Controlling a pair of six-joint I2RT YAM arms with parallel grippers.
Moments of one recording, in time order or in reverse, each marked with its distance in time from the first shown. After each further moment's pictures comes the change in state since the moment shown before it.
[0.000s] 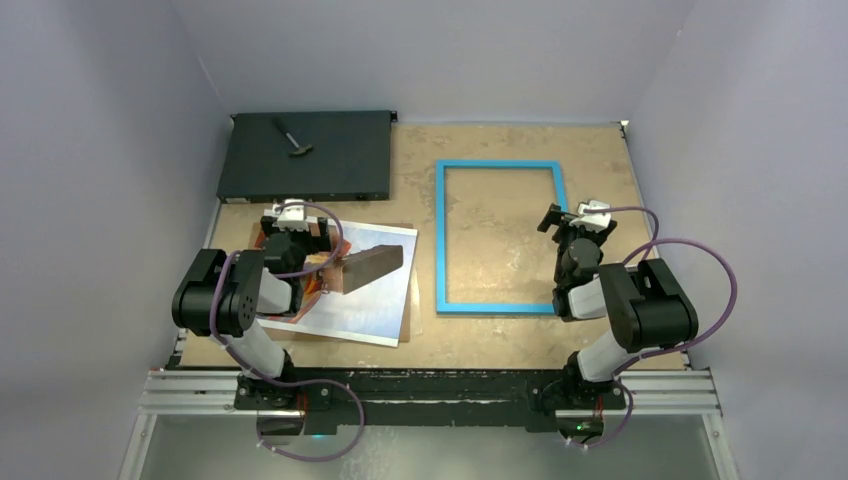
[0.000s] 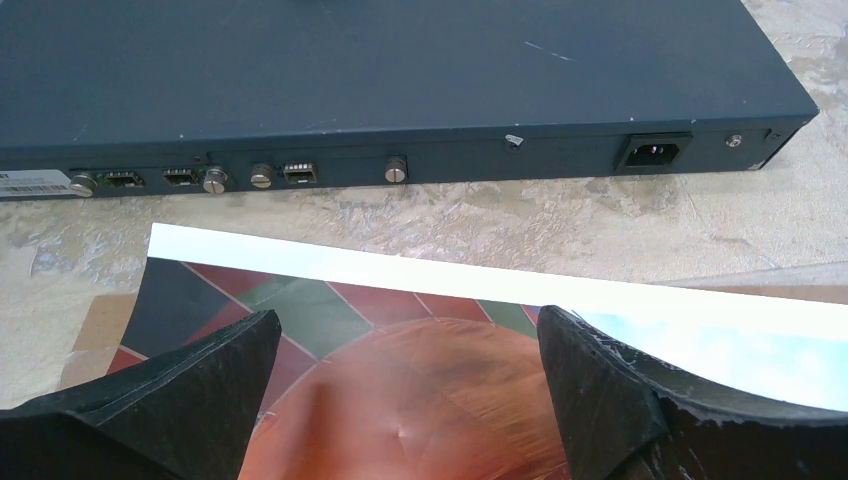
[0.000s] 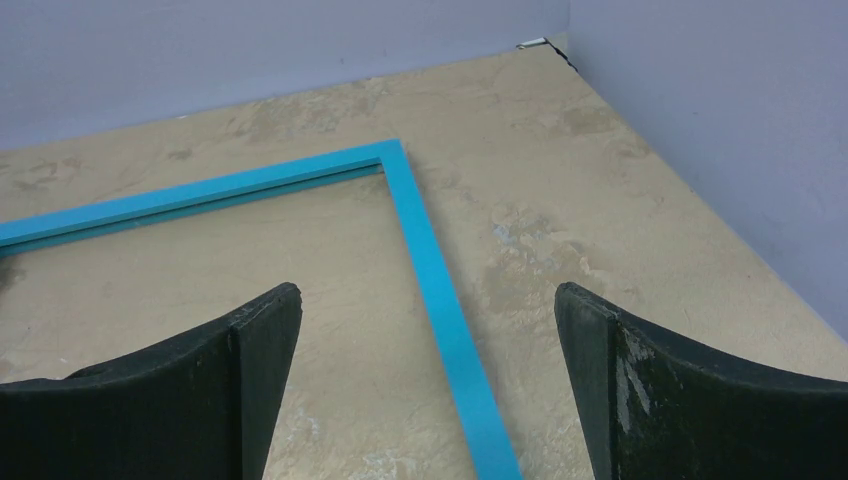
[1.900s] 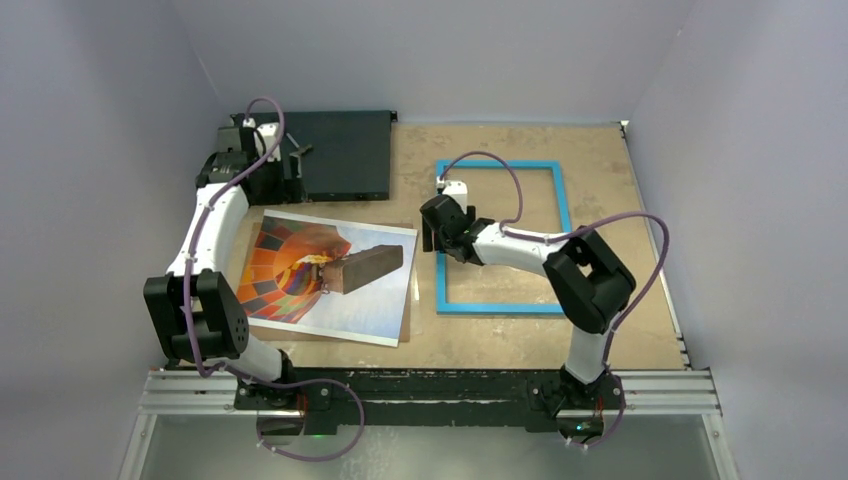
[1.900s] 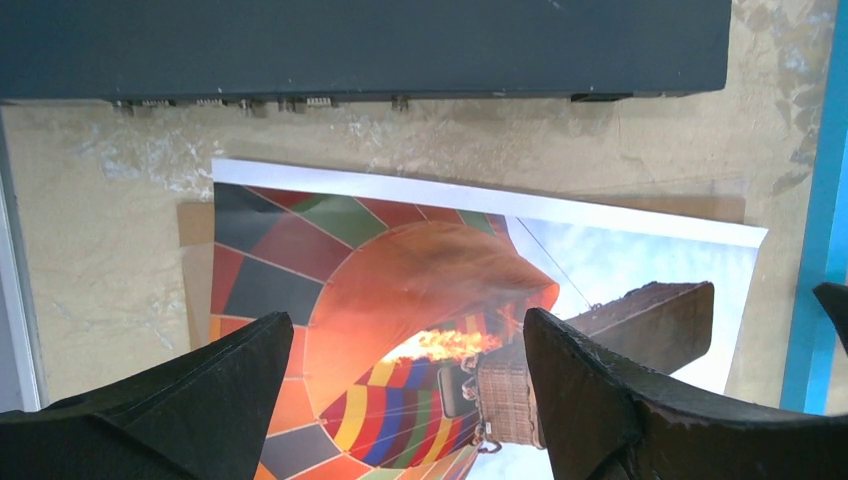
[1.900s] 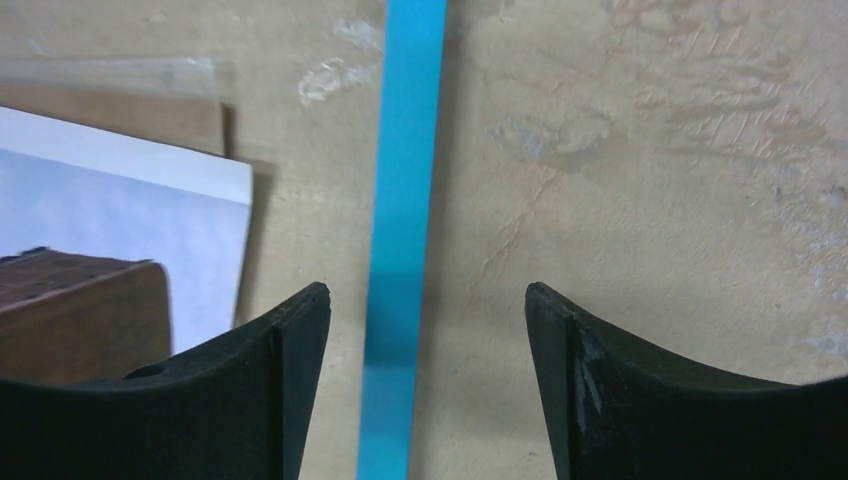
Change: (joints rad) left arm 0.140 -0.147 1.043 -1.881 0.200 -0.027; right arm 0.657 0.239 0.893 -1.572 0.061 0.494
